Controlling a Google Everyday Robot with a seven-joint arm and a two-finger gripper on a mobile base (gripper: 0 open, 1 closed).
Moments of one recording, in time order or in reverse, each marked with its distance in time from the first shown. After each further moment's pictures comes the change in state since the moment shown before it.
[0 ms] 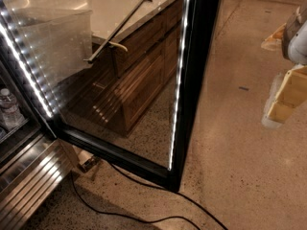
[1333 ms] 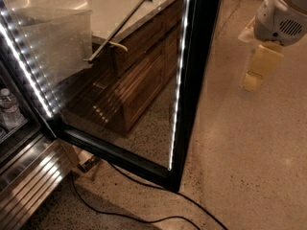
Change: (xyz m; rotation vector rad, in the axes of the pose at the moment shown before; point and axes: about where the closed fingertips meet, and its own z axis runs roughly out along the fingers) arm -0.027 -0.065 0.040 -0.105 -0.089 0.031
